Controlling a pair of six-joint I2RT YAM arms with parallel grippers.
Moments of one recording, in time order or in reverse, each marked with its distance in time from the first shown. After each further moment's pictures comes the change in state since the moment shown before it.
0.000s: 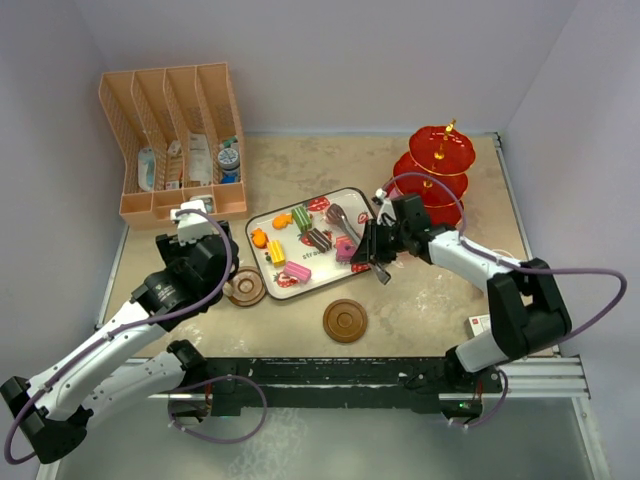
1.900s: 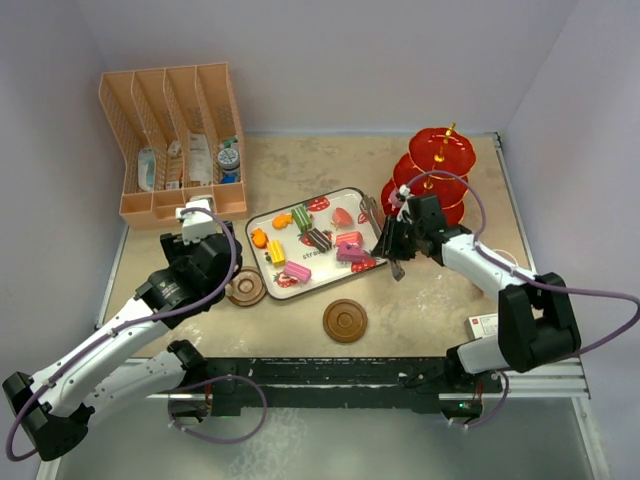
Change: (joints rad) left arm 0.000 0.026 0.000 0.000 0.026 0.000; right arm -0.092 -0.057 -0.024 -0.061 0.222 0.004
